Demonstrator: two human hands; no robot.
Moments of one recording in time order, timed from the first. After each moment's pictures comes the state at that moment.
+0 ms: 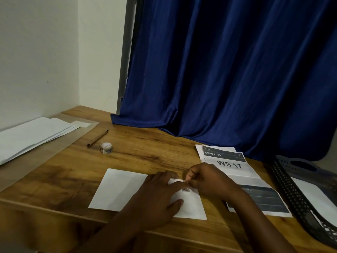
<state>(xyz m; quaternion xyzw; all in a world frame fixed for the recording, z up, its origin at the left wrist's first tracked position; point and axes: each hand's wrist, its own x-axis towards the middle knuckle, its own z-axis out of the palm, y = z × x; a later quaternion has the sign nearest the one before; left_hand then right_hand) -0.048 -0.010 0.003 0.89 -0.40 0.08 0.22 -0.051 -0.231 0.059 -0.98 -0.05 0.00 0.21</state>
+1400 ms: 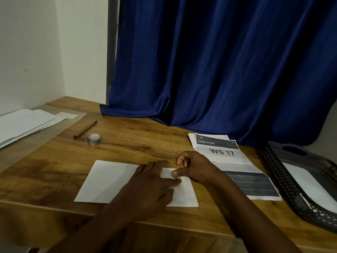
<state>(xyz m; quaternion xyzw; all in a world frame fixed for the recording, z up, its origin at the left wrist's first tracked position) -0.046 -0.011 -0.001 0.90 -0.40 0.07 0.16 -0.018 -0.244 0.028 -0.95 0.00 0.00 0.30</state>
